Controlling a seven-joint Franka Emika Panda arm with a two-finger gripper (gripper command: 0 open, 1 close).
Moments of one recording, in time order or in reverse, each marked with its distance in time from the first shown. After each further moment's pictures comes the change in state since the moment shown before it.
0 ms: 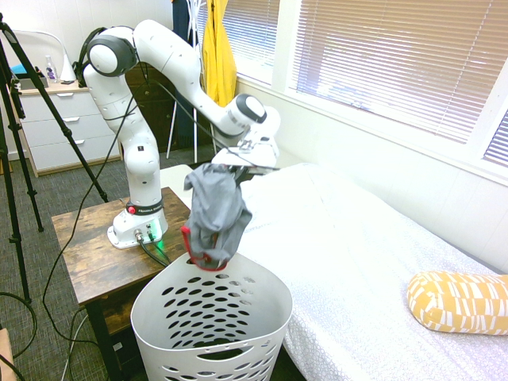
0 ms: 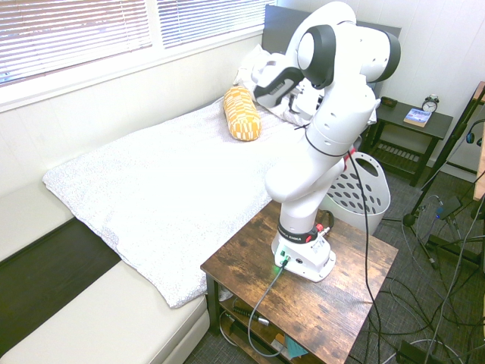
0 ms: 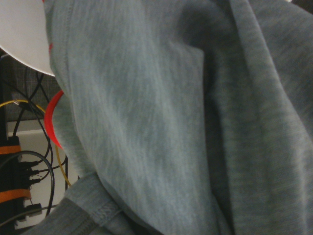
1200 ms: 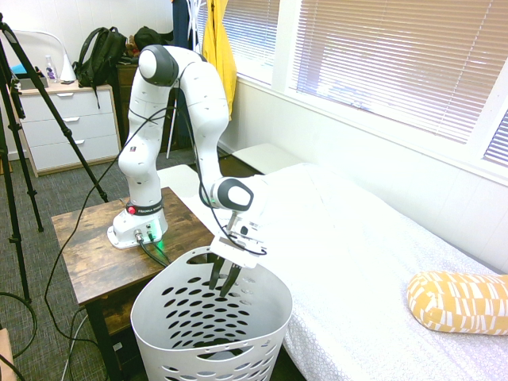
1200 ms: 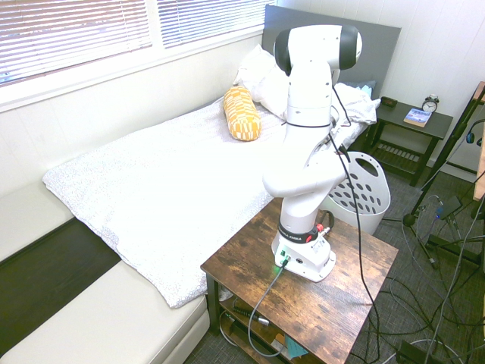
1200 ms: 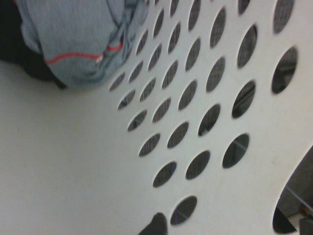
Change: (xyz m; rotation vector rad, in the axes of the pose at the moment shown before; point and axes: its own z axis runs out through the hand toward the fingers) arm 0.110 -0.070 0.098 0.491 0.188 0.303
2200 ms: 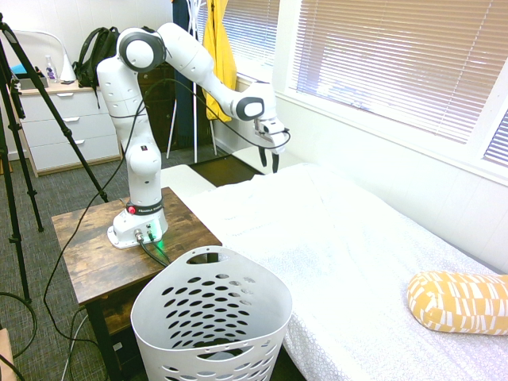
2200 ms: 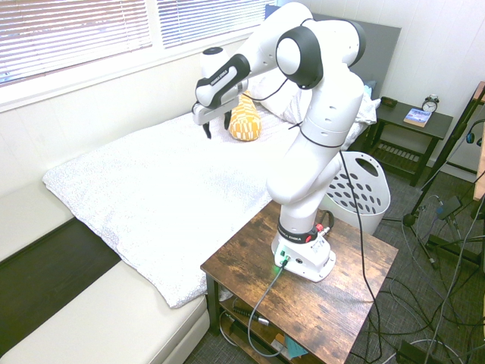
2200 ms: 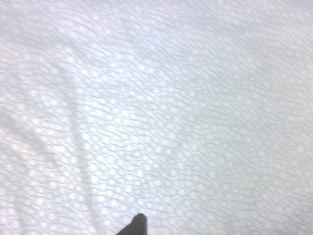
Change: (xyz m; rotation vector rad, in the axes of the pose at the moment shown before) arm -0.114 -0.245 -0.406 0.716 0.264 0.063
